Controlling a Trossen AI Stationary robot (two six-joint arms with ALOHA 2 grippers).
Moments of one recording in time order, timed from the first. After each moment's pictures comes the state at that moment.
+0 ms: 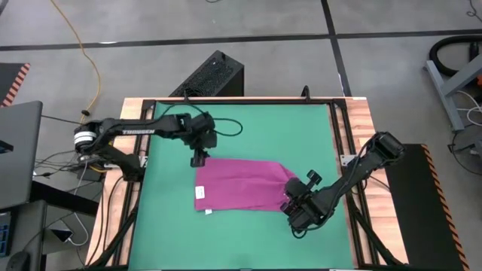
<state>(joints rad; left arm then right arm) 0.34 1.46 0.96 -0.62 0.15 0.33 0.65 1.65 1.13 -1.12 0.71 1.32</state>
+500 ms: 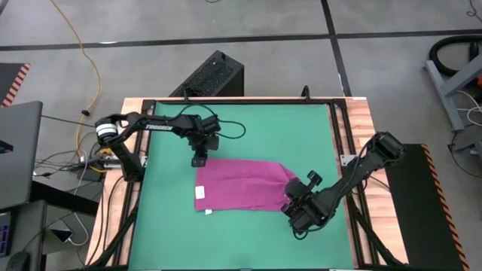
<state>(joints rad) 0.42 1.68 0.96 -0.64 0.18 0.40 0.66 1.65 1.13 -1.12 0.71 1.33</state>
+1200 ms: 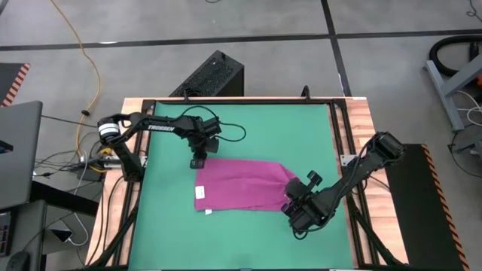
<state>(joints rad) 0.41 1.71 0.96 -0.66 0.22 0.43 0.66 1.65 1.13 -1.12 0.70 1.33</state>
